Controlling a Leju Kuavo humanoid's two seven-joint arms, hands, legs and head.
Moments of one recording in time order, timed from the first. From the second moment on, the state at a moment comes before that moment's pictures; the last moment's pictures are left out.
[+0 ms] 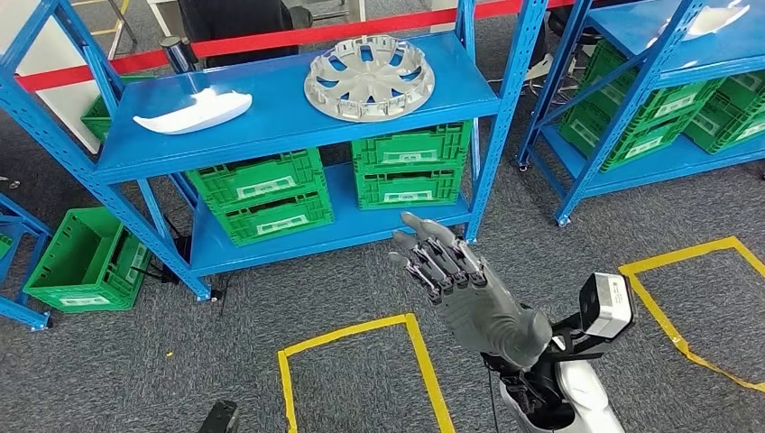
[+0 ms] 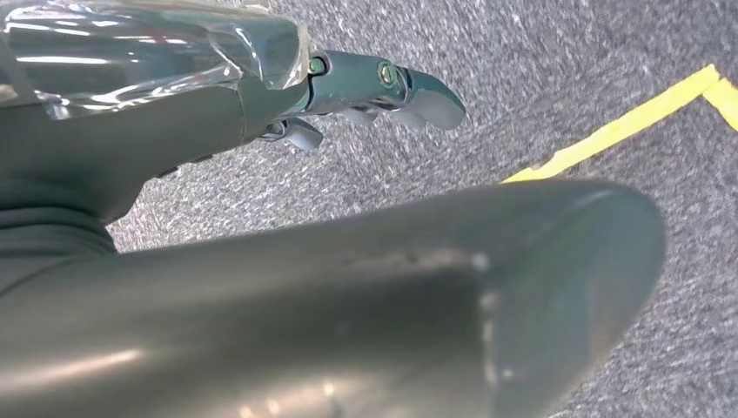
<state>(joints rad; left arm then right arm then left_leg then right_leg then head) -0.06 0.13 -0.70 -0.37 0.55 0.23 -0.11 -0.08 -0.16 0.56 -1.75 -0.65 0.60 -0.25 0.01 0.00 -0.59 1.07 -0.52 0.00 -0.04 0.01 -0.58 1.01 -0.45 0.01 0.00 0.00</state>
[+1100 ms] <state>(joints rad) -0.05 0.14 -0.70 -0.37 0.55 0.22 -0.08 -0.09 -0.20 0.58 -1.80 -0.76 0.56 -0.13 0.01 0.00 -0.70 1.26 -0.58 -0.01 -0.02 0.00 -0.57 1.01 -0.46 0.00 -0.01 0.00</state>
